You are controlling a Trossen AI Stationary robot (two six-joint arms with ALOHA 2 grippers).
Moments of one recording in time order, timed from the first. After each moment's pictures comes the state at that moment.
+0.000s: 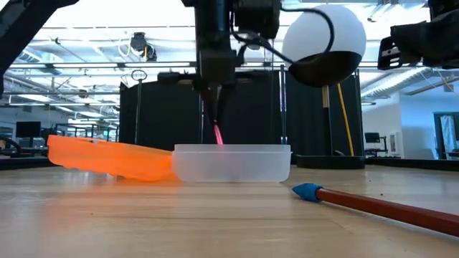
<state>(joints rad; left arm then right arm) -0.01 2.16 1.87 -1.24 -0.29 1.42 0.18 0.02 0.02 0.09 -0.11 -0.17</state>
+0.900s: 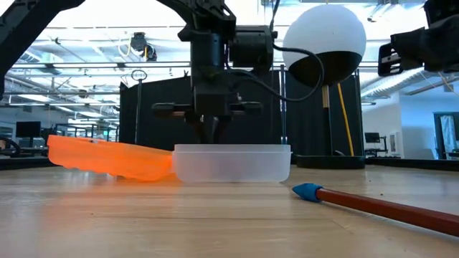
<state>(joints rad) 0.03 2.16 1.67 -1.04 -0.23 1.44 0.18 0.02 0.02 0.04 -0.11 -0.12</state>
